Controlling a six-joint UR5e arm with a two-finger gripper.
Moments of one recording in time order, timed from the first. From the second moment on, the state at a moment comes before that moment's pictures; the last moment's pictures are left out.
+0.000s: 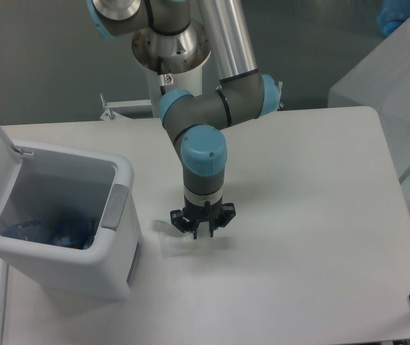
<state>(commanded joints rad) 2.39 -1.99 -1.84 -0.76 1.52 0.24</state>
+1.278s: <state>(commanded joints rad) 2.54 -1.83 -1.46 -0.75 1.08 0.07</state>
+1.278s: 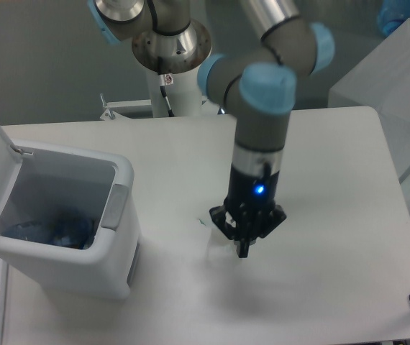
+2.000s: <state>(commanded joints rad) 2.30 -1.64 -1.50 -0.75 1.02 0.05</state>
